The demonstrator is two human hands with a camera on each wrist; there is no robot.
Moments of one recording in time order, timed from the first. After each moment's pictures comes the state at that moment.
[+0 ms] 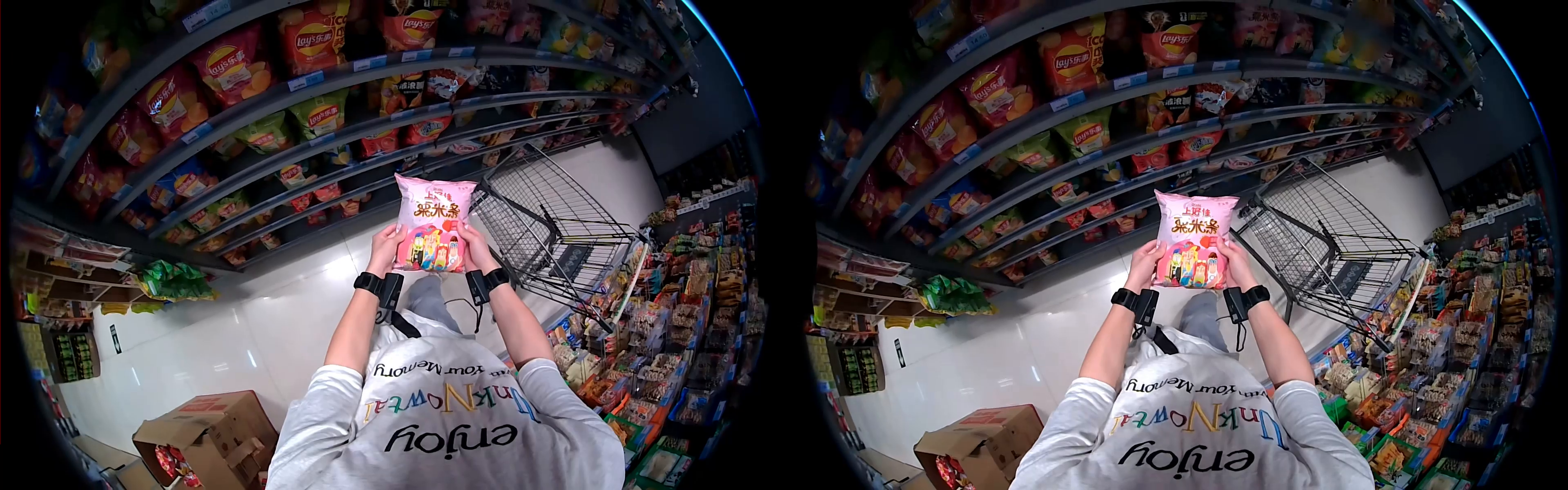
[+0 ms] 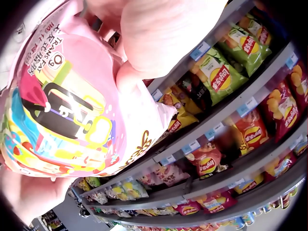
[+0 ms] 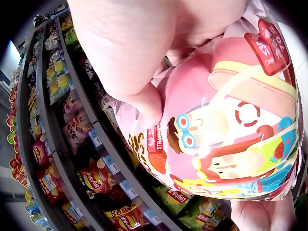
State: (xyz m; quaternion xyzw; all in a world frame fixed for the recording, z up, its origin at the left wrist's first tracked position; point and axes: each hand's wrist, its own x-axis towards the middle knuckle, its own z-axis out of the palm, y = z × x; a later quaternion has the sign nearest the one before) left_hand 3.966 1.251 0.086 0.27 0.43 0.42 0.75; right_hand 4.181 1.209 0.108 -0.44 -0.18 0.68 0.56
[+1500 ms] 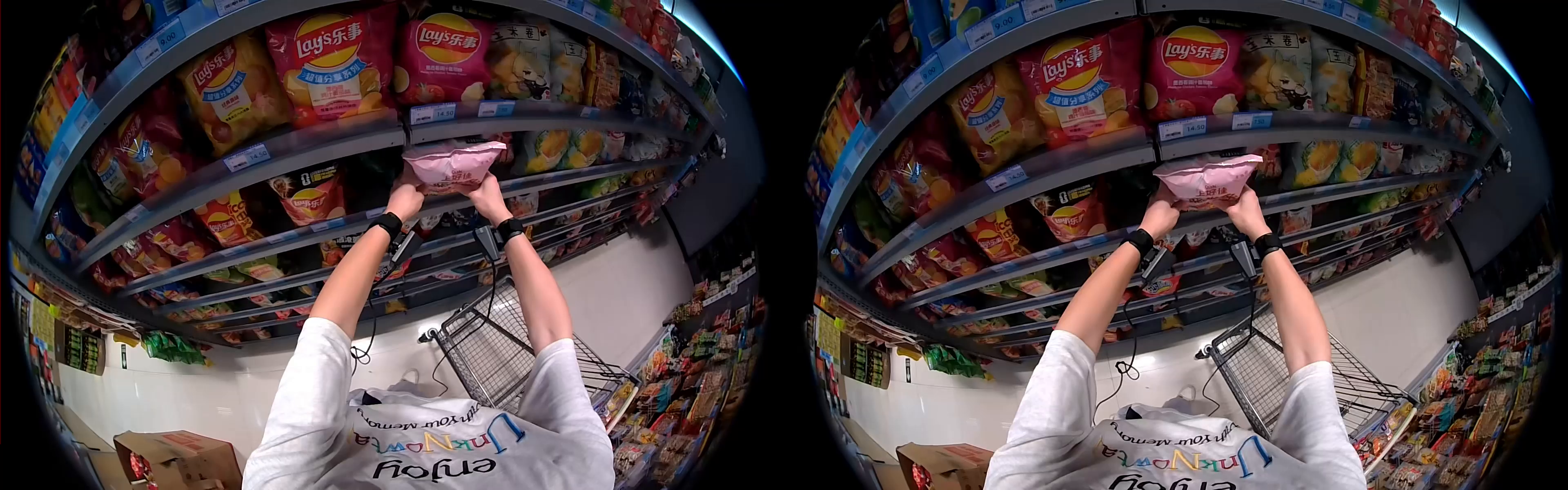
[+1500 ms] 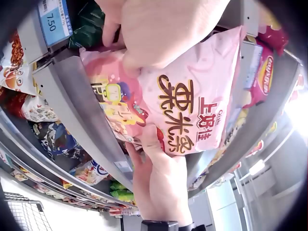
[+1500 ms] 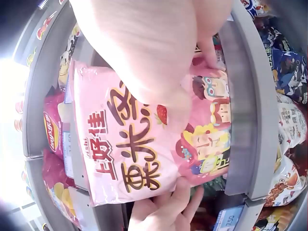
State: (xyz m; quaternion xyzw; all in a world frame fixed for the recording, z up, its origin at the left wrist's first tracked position) left_hand 4.269 1.657 0.315 0.72 0.49 0.42 0.24; right_hand 4.479 1.643 0.328 -0.47 -0.68 0.26 0.49
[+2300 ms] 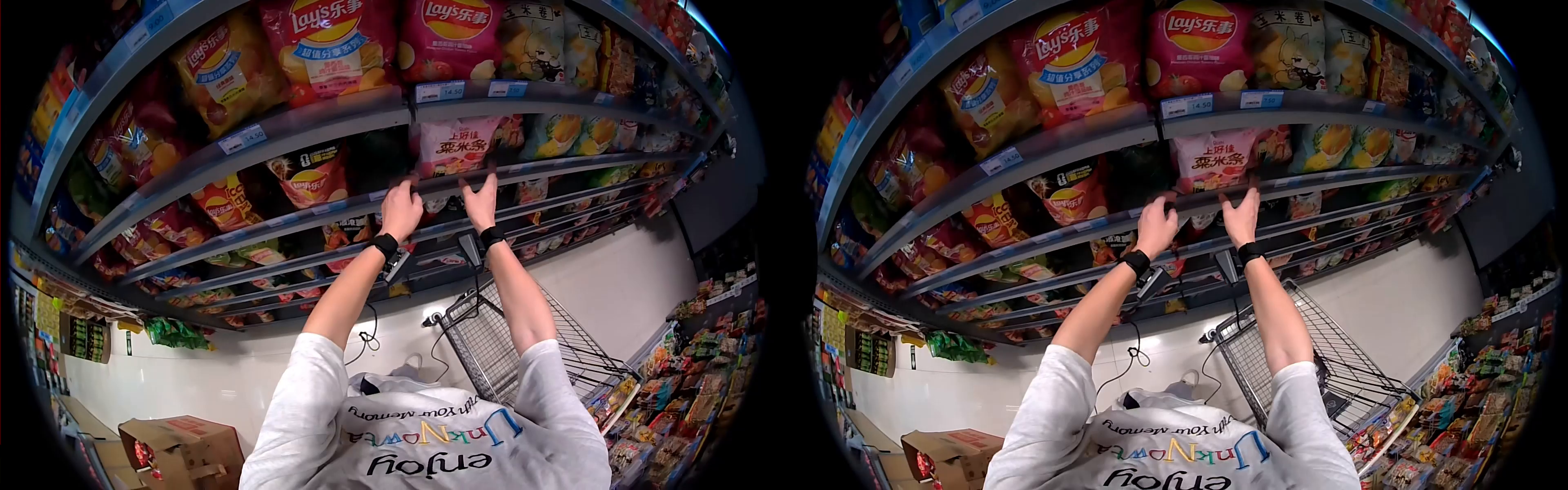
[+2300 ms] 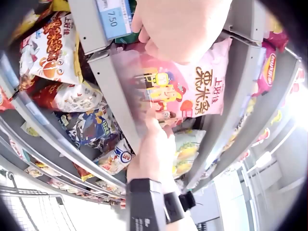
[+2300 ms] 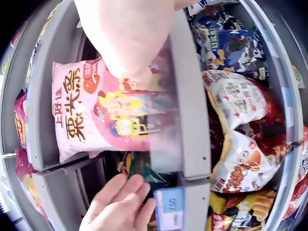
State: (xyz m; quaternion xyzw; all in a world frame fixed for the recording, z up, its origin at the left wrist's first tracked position) left_hand 4.256 1.598 0.296 0.69 0.56 0.42 0.16; right_hand 4.443 1.621 0.270 -0.60 -0.56 0.13 0.56
